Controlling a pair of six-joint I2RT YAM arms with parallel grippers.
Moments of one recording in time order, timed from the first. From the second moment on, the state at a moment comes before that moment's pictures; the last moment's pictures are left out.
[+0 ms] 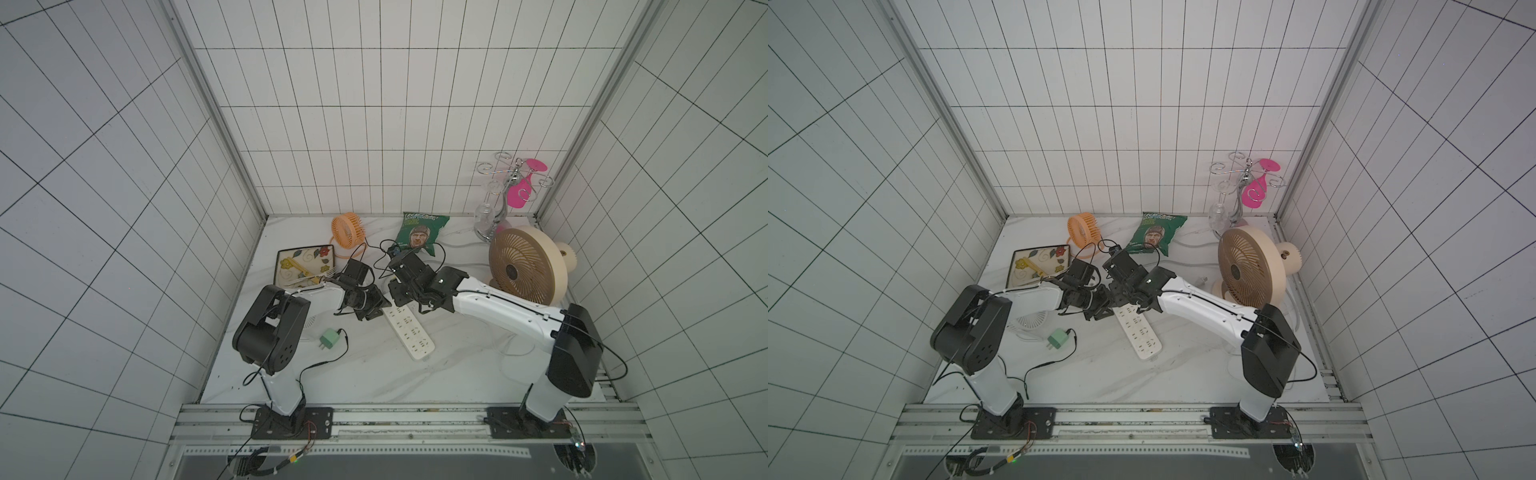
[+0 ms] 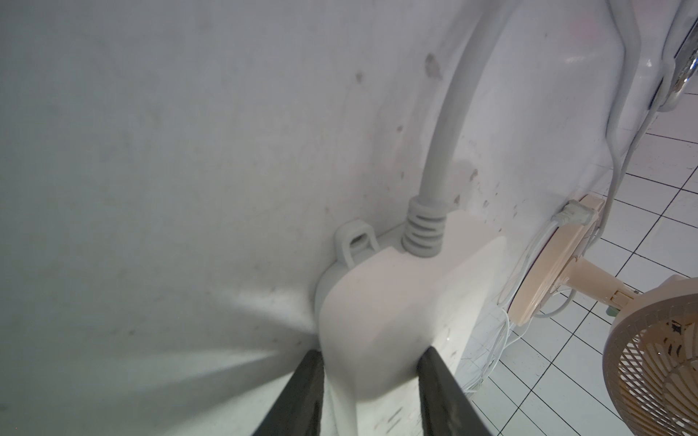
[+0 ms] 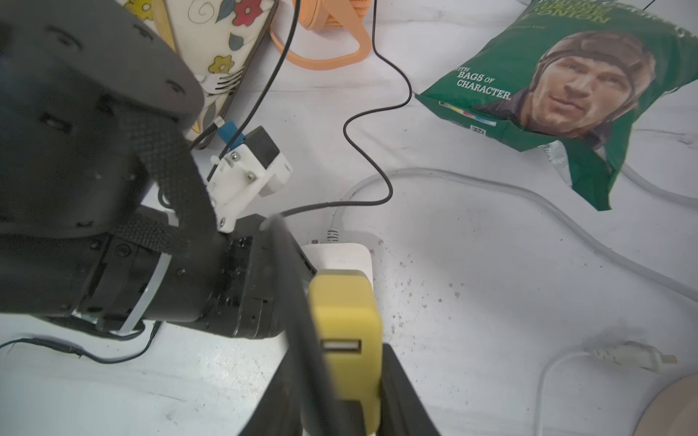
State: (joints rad) left arm -0.43 1.78 0.91 -0.25 0.49 -1.04; right arm 1.02 1.70 1.42 -0.62 0.26 0.33
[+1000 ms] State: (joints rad) left arm -0.05 1.17 1.05 -0.67 0.08 -0.96; right arm 0.85 2.26 1.87 -0.35 -0.13 0.48
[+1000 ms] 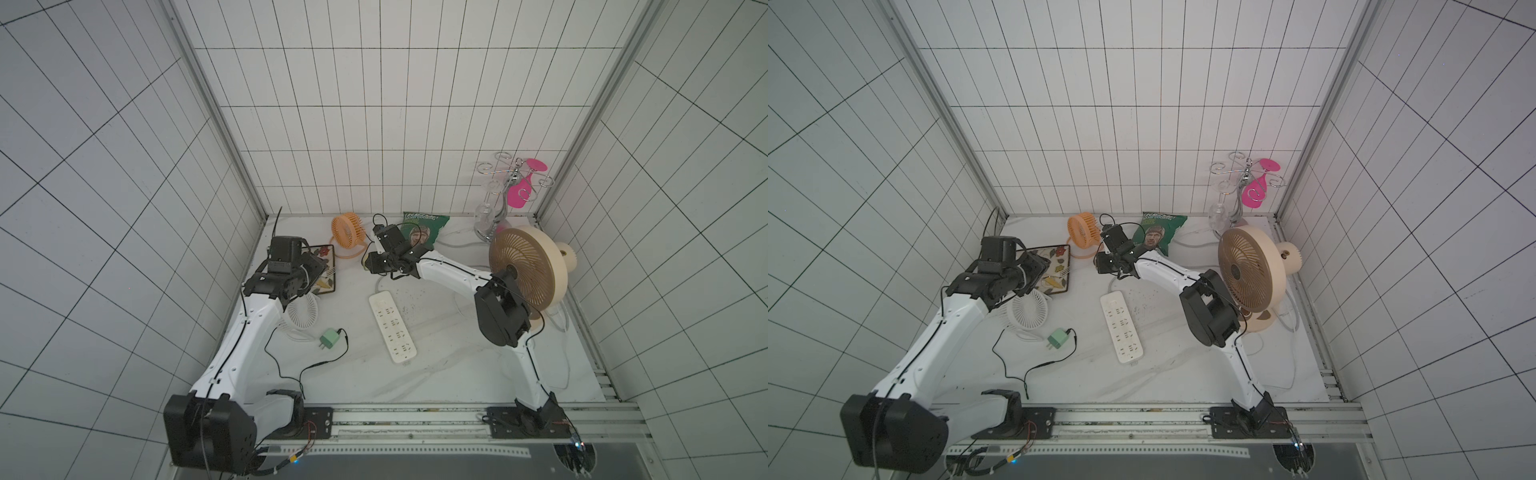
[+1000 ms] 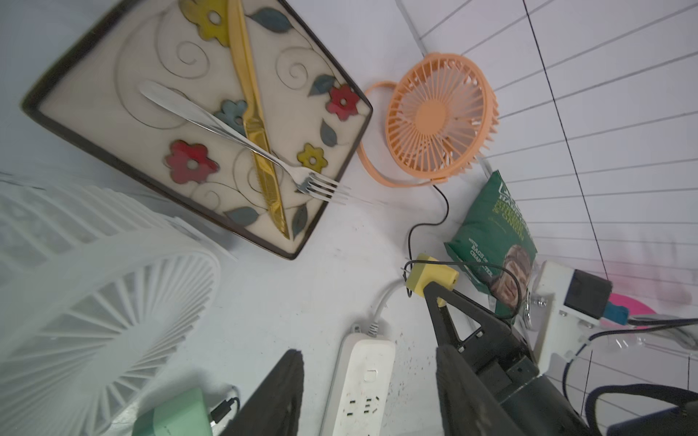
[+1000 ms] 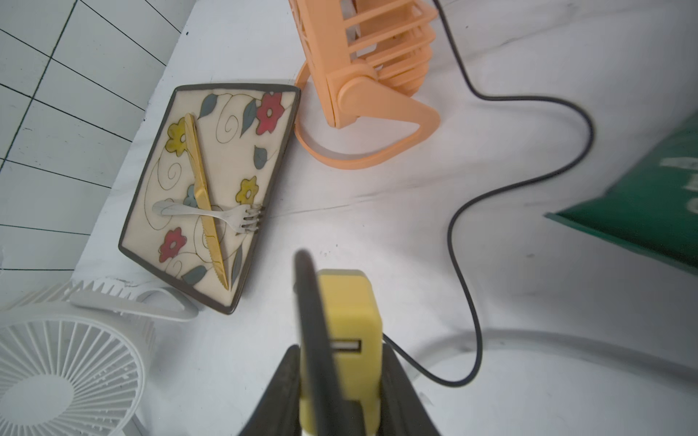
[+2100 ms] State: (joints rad) left arm 0.07 1.18 1.06 -0.65 -0.20 -0.77; right arm 0.78 1.79 1.45 -0.46 0.13 0.24
